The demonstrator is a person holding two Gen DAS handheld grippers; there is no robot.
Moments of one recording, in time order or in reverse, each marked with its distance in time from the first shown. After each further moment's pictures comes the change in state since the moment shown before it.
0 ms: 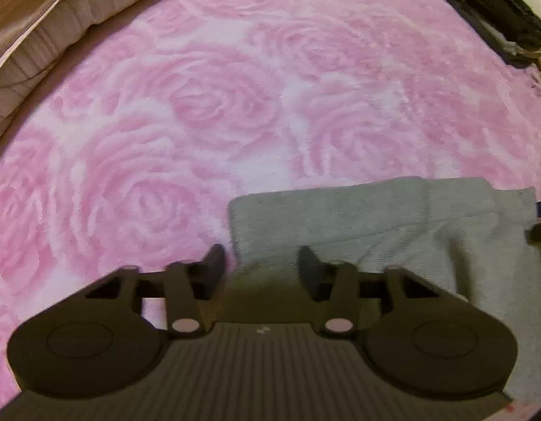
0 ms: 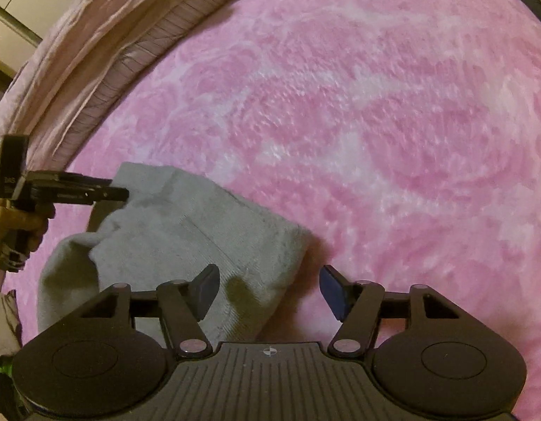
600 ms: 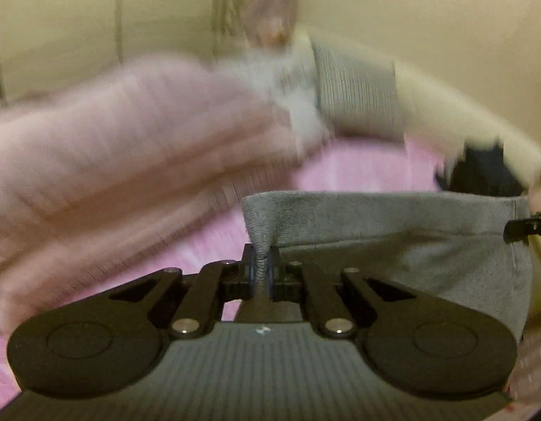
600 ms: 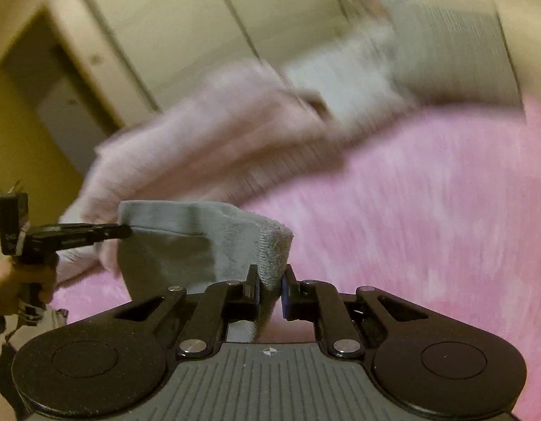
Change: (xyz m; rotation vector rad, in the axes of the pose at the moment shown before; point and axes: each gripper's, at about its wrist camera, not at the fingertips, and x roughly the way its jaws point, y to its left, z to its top) left arm -0.323 -0.037 -0.054 -0.195 -0.607 0.191; right arm -0.215 0.149 0.052 -0.350 -0.383 0.178
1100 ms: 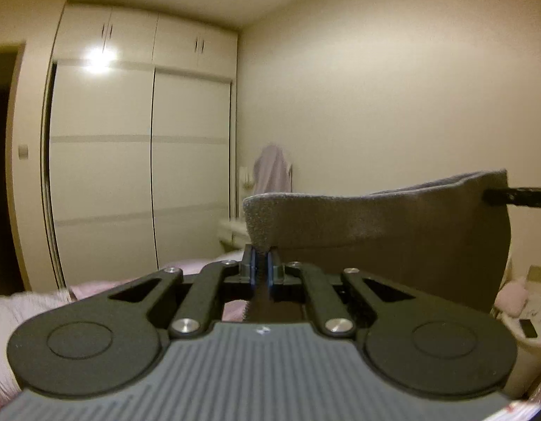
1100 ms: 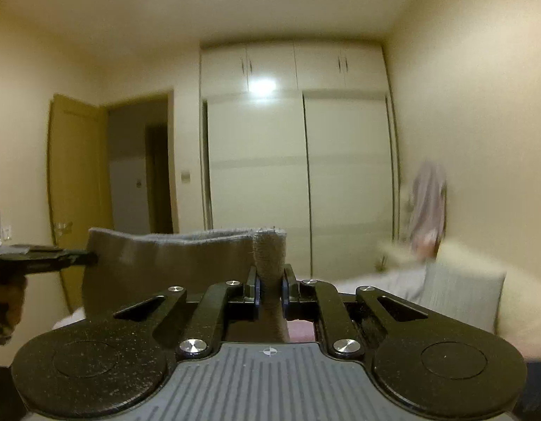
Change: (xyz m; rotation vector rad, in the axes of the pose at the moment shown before) left arm -0.398 -0.105 0.028 0.087 -0.553 0.072; right arm -0.306 0.246 0.038 -0.394 -0.566 0.004
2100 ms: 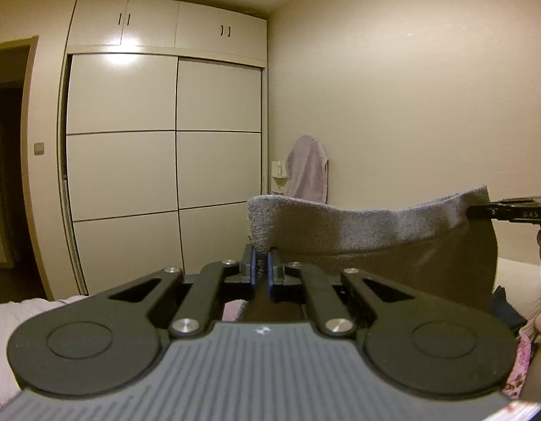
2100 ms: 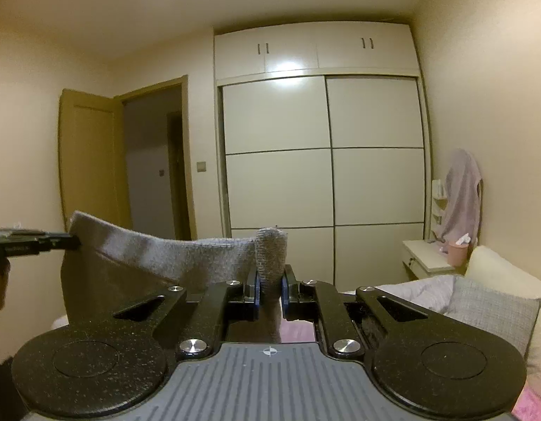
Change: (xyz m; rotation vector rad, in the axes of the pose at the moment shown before) left arm 0.209 -0.028 0.059 -0.018 0.069 0.127; right arm 0.250 -0.148 0.024 0.023 0.107 0.147
